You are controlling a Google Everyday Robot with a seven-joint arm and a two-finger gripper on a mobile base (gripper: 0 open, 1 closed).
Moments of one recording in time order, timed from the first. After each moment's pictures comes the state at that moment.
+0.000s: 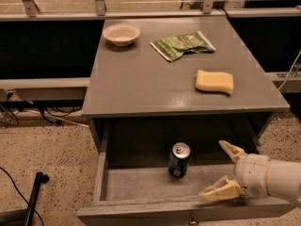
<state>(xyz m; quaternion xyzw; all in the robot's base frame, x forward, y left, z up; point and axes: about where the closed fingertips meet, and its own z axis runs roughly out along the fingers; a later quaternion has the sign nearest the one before) 0.411 -0.175 0.703 -0.44 0.76 0.21 0.43</state>
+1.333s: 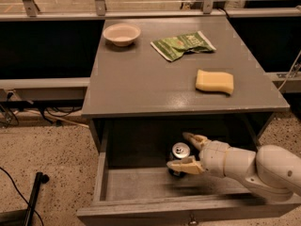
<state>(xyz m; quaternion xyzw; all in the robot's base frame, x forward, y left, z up) 0.486 -0.103 0.677 -0.44 0.71 0.23 0.50</state>
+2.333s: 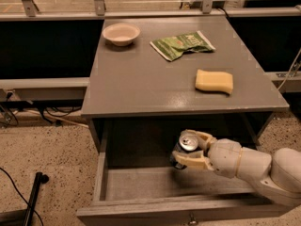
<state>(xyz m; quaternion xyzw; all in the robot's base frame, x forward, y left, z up) 0.469 -0.102 0.726 -0.42 0.65 0.30 0.56</state>
